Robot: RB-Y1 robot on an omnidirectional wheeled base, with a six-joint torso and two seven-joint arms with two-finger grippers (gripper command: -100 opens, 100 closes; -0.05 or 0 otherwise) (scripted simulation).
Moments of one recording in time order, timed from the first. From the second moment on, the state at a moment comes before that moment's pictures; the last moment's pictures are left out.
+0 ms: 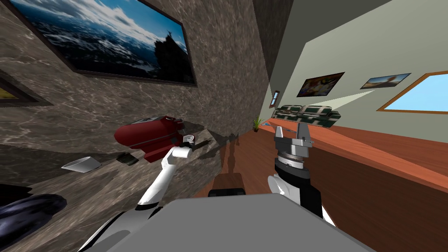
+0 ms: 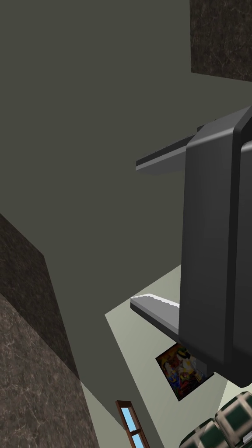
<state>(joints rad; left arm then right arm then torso) -0.19 0.43 0.04 -1.67 0.11 1.02 0.22 0.53 0.04 -0.04 -2.40 -0.10 -0.63 0.09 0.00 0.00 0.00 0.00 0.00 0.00</state>
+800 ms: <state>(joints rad) -0.31 0.46 0.11 -1.54 0.16 1.25 0.28 0.53 0.04 -0.04 -2.40 -0.10 -0.63 0.09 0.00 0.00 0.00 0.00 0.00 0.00</state>
